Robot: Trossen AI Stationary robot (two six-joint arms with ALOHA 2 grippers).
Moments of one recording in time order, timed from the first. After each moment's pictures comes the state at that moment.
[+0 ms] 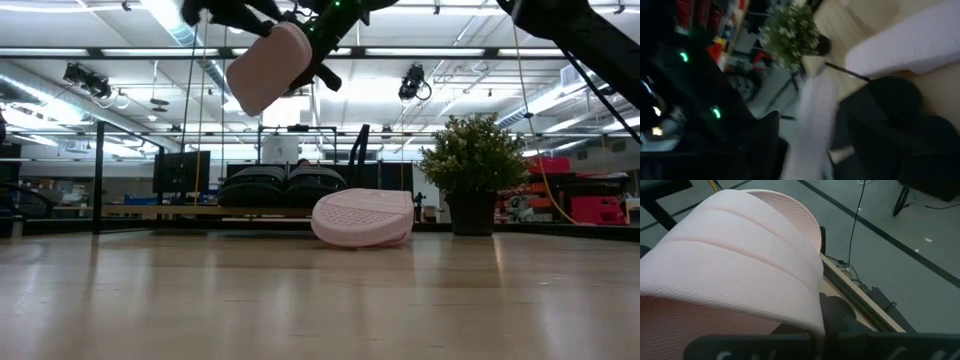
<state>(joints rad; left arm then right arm) 0.05 1.24 1.26 -0.53 -0.41 0.99 -0.36 2.20 2.32 -0.74 0.12 0.29</state>
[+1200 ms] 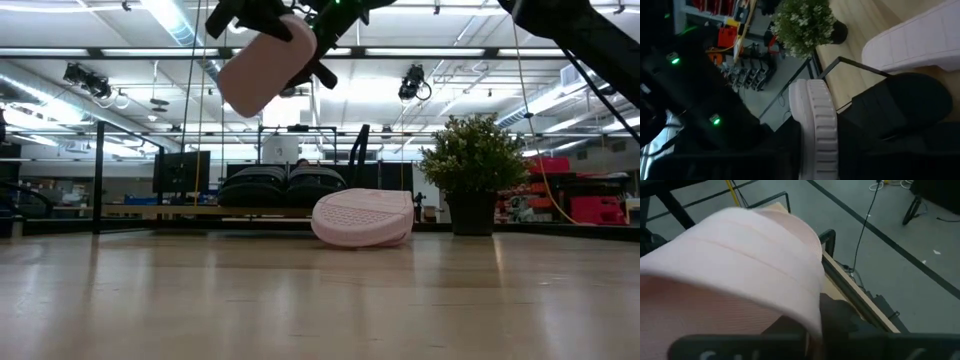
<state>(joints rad) 0.01 1.33 1.26 -0.43 -0.62 0.98 -0.35 2.20 2.32 -0.74 0.08 0.21</state>
